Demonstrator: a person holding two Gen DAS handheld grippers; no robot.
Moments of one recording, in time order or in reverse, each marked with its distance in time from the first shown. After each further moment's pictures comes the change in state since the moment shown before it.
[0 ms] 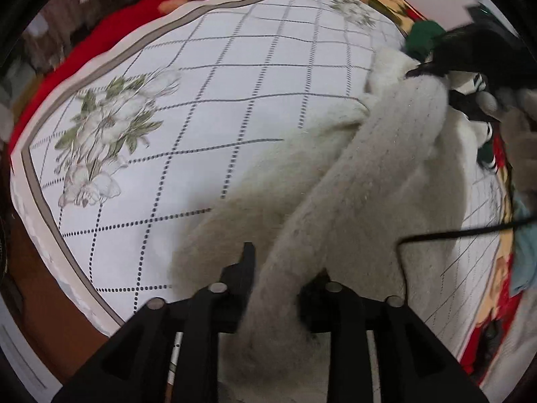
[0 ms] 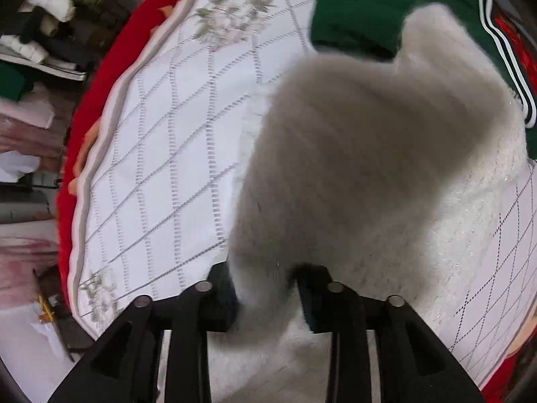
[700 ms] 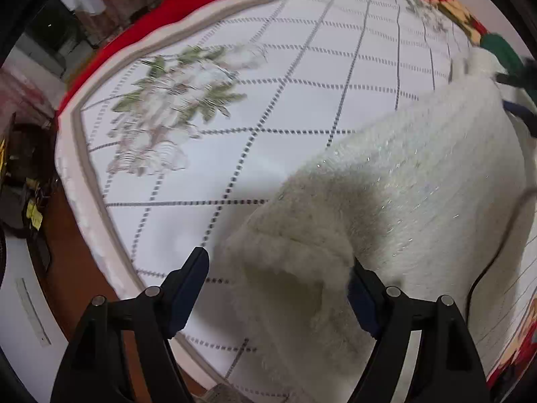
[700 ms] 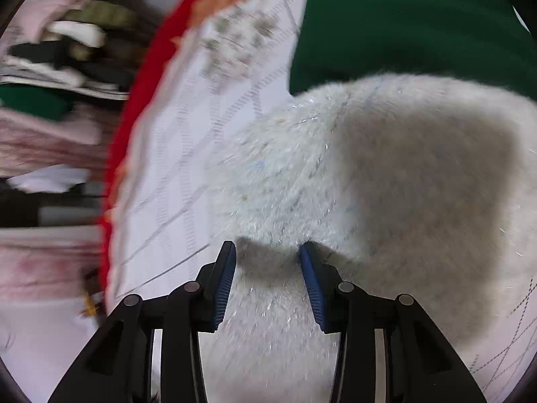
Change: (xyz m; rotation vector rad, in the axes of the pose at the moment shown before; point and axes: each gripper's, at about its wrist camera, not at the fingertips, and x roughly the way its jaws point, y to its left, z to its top) left arm 0.011 0.022 -0.016 -0.135 -0.013 0.266; right arm 0.012 -0.057 0.055 -0.005 -0.026 0.271
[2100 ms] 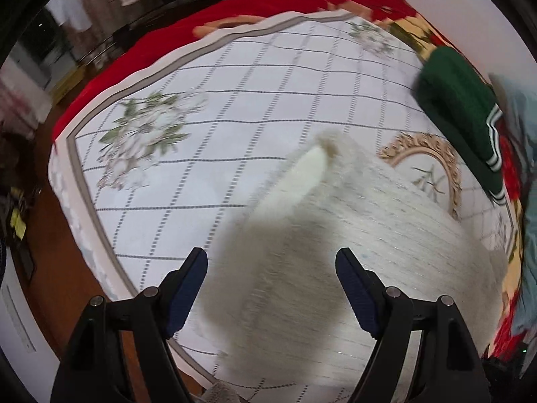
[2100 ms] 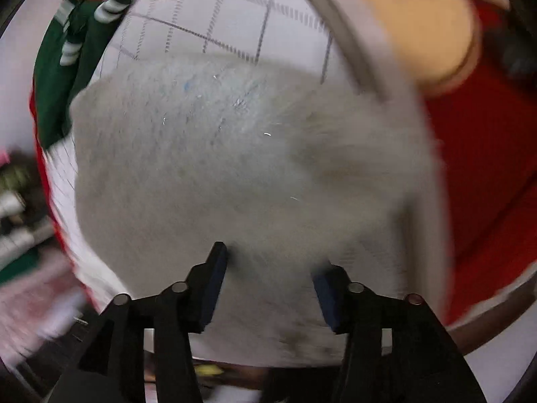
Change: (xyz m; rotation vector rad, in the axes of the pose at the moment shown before) left arm -0.068 -0.058 -0.011 0.044 -0.067 -0.110; right arm -0.221 -0.292 -0.369 0.753 -0.002 -0.191
